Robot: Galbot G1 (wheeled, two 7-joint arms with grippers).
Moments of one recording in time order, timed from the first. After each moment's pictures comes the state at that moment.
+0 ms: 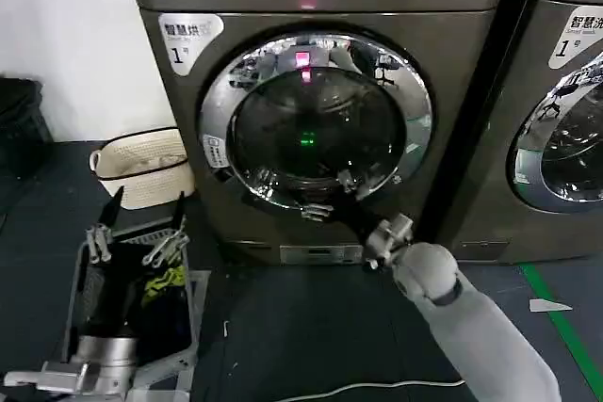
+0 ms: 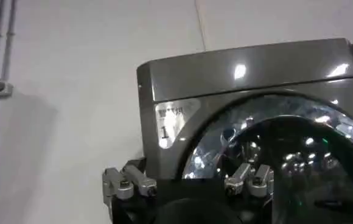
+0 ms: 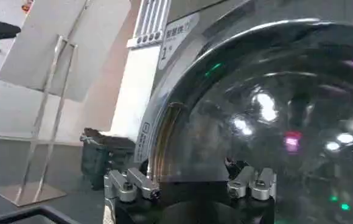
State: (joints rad) left arm 1.58 -1.47 -0.67 -2.45 -0.04 -0.05 0.04; right arm -0.60 1.12 -0.08 1.66 0.42 0.03 -0.28
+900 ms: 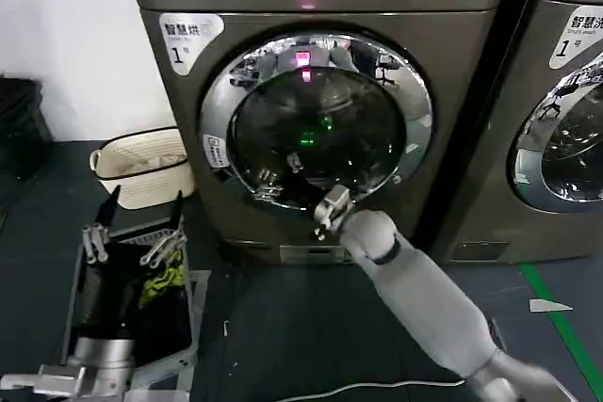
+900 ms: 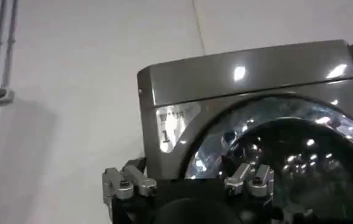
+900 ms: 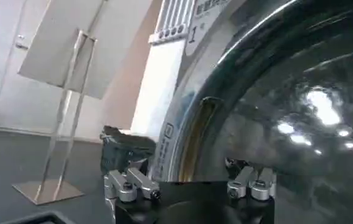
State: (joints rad) left arm 1.59 -1.47 -0.68 -2.46 -0.03 -0.06 0.05; right arm -0.42 1.31 -0.21 1.42 0.38 0.02 -0.28
